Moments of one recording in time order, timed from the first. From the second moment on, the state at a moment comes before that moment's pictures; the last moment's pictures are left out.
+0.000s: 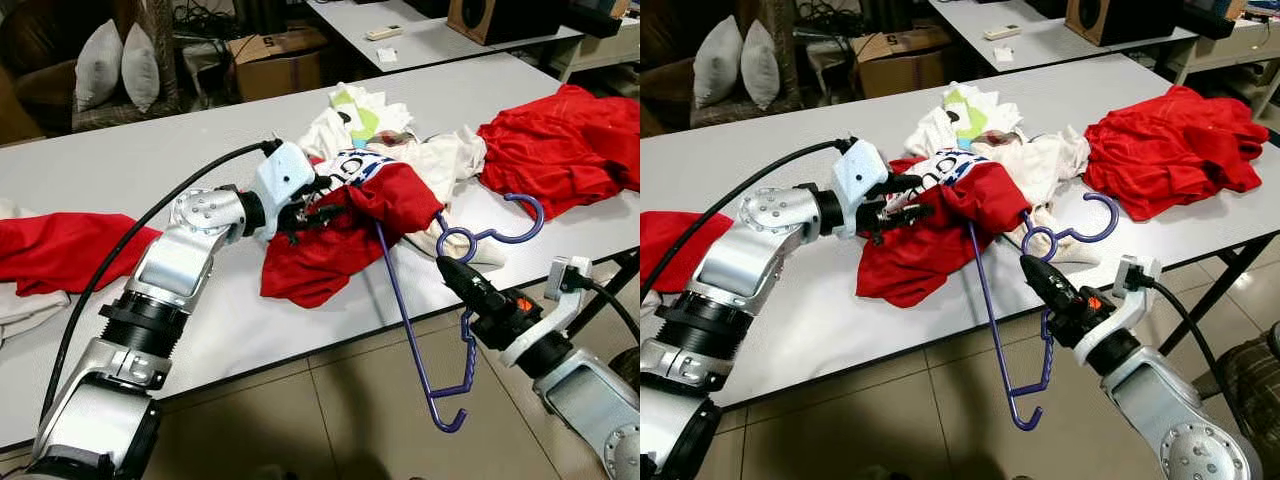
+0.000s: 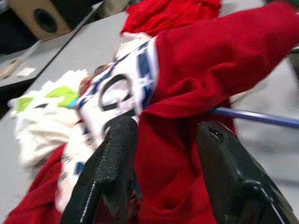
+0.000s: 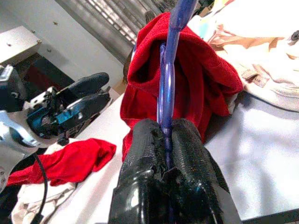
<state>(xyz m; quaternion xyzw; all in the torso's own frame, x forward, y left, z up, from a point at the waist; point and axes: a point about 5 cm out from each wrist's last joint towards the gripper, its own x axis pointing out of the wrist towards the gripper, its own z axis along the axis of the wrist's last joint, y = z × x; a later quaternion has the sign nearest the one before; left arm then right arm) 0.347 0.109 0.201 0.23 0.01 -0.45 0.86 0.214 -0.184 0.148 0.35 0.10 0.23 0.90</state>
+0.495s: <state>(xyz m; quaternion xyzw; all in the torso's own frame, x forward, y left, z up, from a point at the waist) 0.359 0.097 0.185 0.22 0.03 -0.42 0.88 0.214 -0.182 0.149 0.35 0.10 0.23 0.90</state>
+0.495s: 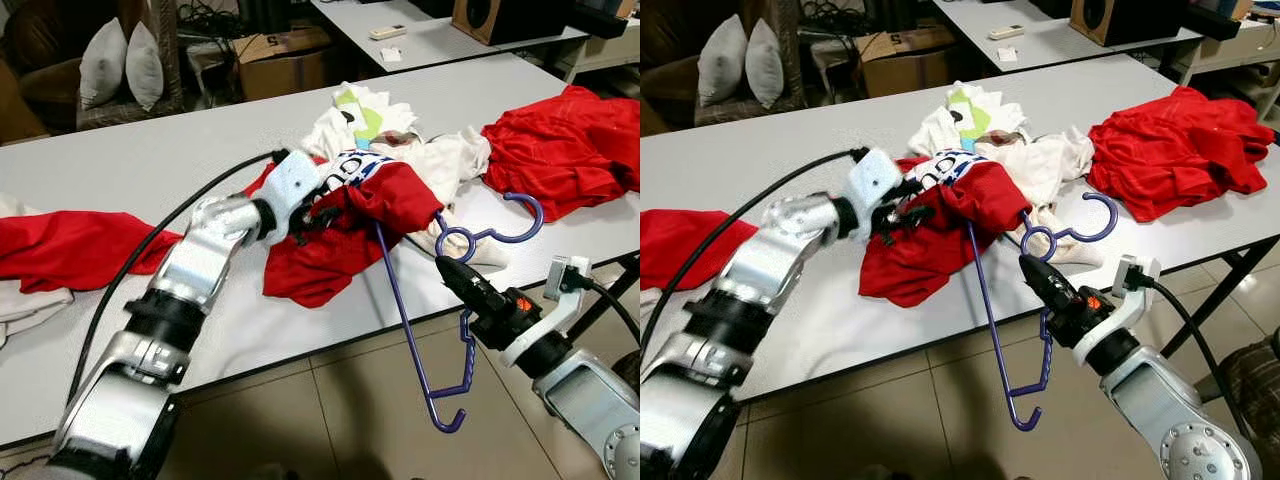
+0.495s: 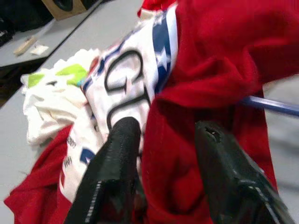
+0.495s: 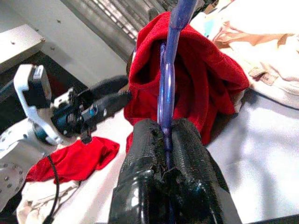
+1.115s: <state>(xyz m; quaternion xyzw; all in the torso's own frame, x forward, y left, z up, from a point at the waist) 0.372 0.103 0.163 0.26 0.06 -0.38 0.89 0.213 -0.183 0.149 0.35 0.11 0.24 0.90</state>
